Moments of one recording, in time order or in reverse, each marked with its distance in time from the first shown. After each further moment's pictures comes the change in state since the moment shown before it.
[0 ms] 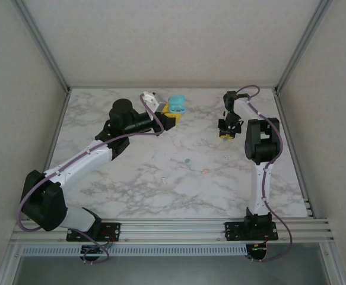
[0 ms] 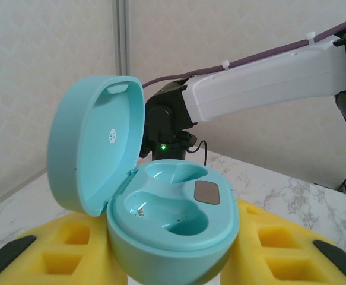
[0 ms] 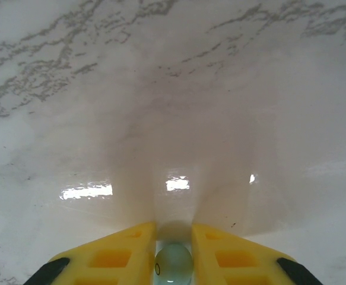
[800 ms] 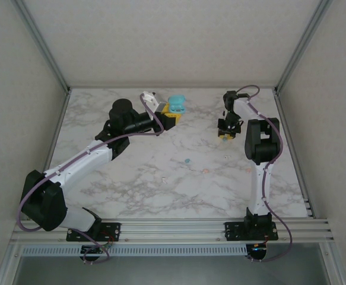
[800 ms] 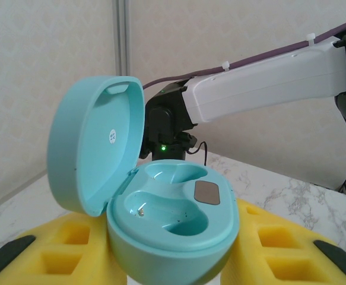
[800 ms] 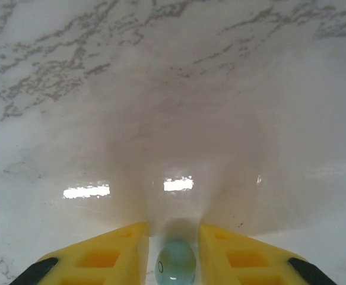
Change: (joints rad) left arm 0.000 0.000 0.000 0.005 0.000 0.000; right arm 0.001 0.001 0.006 0.001 -0.008 -0.003
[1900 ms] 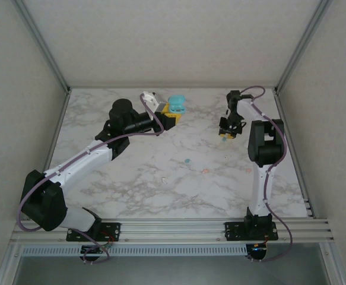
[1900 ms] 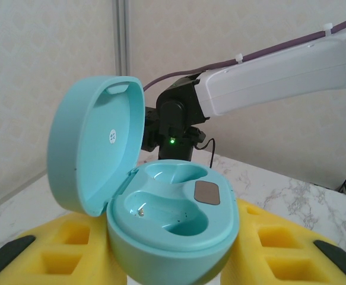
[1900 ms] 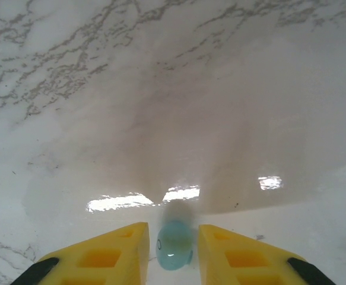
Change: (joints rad) left arm 0.000 0.000 0.000 0.000 0.000 0.000; right arm -0.017 -0.066 -0.075 0.063 -0.045 0.064
